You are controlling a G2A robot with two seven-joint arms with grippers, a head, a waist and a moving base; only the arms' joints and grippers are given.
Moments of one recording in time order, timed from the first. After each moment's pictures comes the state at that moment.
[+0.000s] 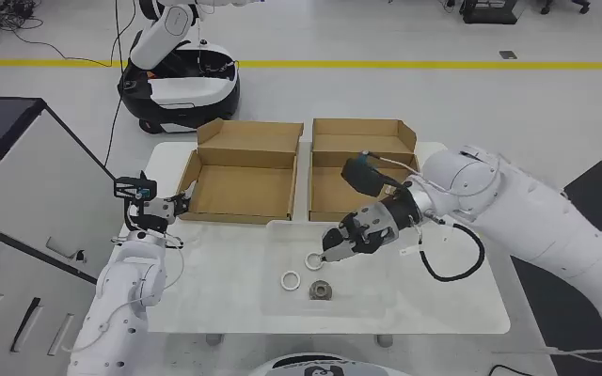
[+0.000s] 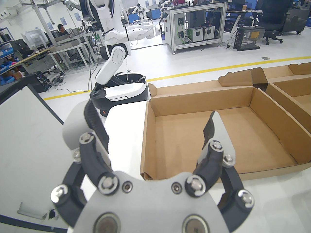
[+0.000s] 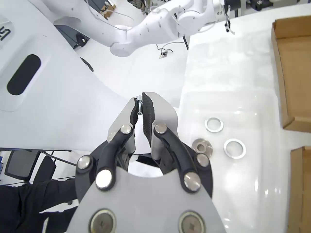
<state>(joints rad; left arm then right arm) 1.73 -1.15 -1.60 -1.80 1.33 0.00 0.00 -0.56 -0.70 0.42 -1.78 0.57 -0.80 1.02</state>
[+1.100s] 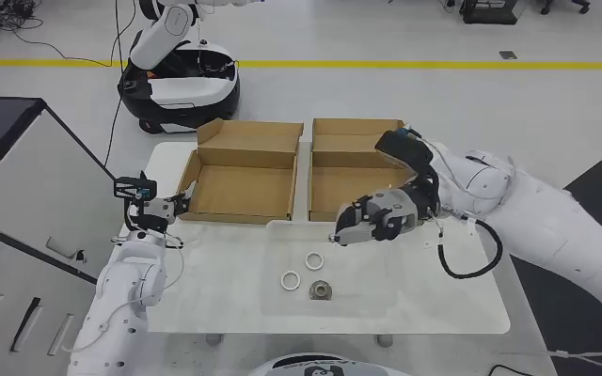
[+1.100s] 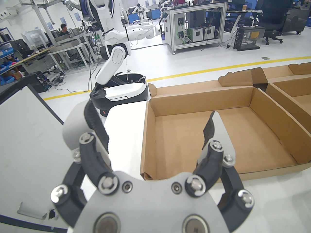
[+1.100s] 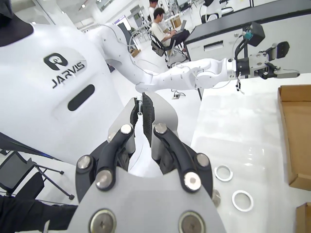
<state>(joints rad) 1.73 -1.15 -1.60 -1.80 1.33 0.00 0.00 -0.56 -0.64 0.39 -1.79 0.74 -1.01 0.81</state>
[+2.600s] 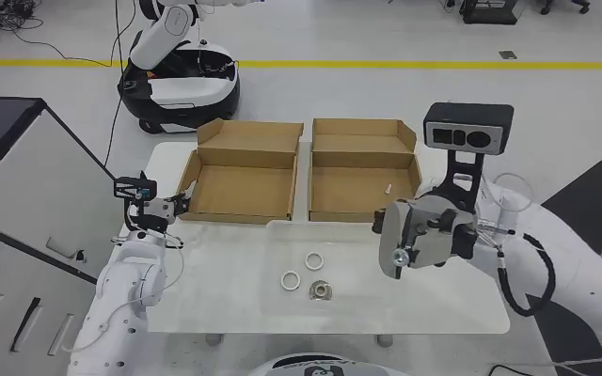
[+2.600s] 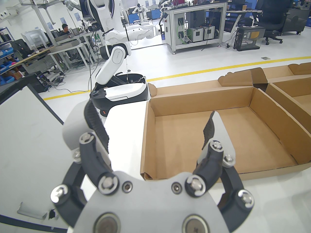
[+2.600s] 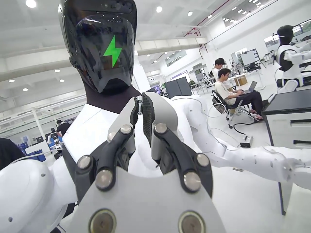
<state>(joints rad) 1.73 -1.15 -1.60 -1.80 1.33 0.00 0.00 -0.75 -0.71 0.63 -2.09 1.15 -0.96 0.80</state>
